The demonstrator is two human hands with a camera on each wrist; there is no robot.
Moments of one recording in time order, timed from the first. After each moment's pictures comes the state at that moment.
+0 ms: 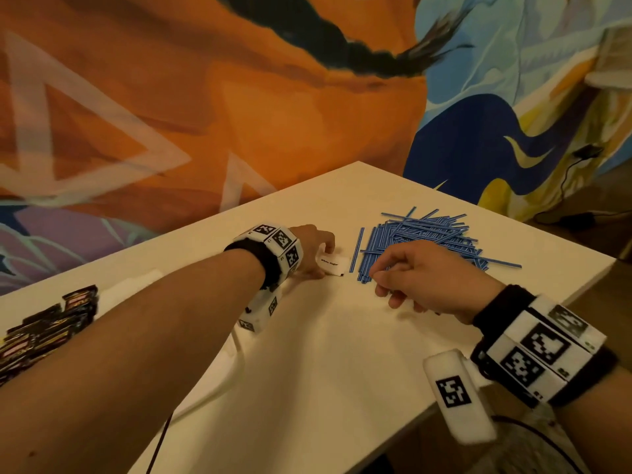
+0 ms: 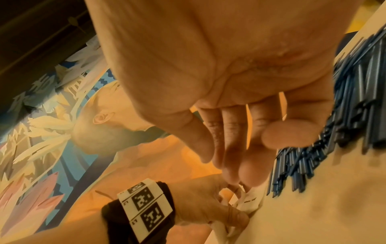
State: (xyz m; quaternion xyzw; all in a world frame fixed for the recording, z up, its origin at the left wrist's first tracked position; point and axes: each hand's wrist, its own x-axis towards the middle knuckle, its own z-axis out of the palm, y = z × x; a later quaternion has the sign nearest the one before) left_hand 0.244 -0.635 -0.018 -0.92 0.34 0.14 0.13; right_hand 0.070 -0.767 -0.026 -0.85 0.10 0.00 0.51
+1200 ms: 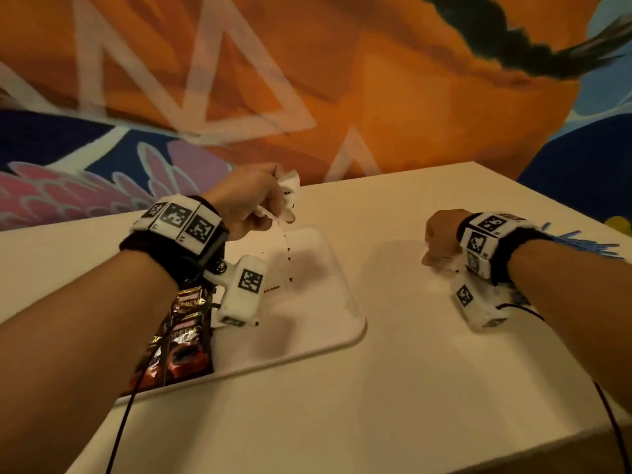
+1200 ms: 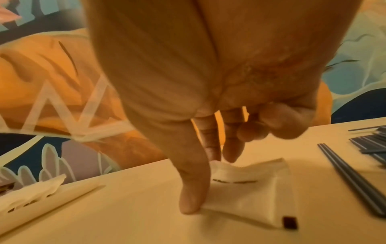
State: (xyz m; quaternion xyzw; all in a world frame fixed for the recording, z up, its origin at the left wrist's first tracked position) left_hand 0.204 -0.398 0.052 -0.82 0.04 0.06 -0.57; right_hand 0.245 -0.691 -0.034 -0.99 0.07 0.11 -0.03
